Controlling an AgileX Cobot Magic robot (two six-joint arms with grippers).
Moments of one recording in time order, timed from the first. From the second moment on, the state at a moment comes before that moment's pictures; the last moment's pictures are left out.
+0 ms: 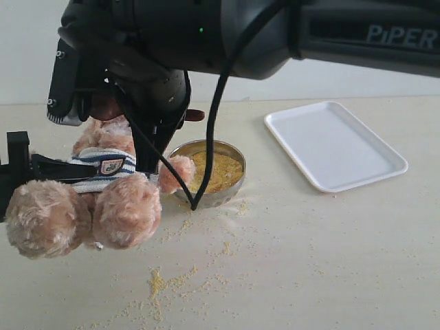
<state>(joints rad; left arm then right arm) 0.23 1.79 -0.55 -1.73 1.19 1.20 1.05 1.97 -1.78 -0.65 1.02 -0.22</state>
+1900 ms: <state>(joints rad) 0.23 1.79 -0.55 -1.73 1.19 1.24 0.26 1.66 -1.45 0.51 0.87 -0.09</state>
